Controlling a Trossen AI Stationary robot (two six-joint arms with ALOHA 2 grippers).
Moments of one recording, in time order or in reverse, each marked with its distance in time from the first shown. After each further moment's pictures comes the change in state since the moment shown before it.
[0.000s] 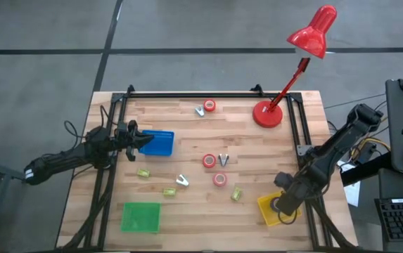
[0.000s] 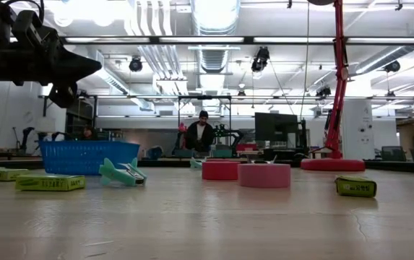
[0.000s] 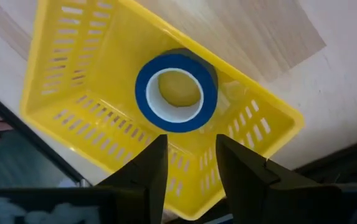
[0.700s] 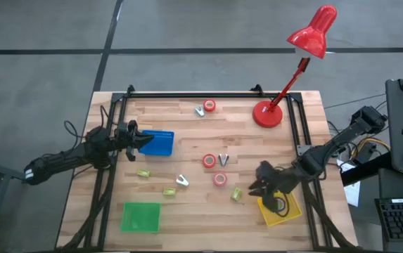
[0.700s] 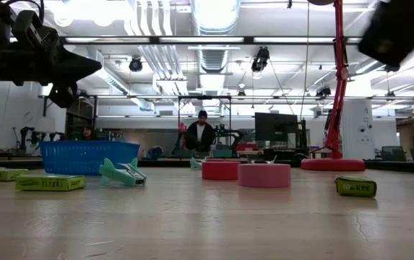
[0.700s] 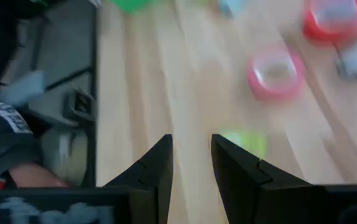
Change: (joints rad) left arm 0.000 0.000 0.000 0.000 0.000 0.000; right arm -0.223 -0.012 0.000 0.608 0.363 -0.771
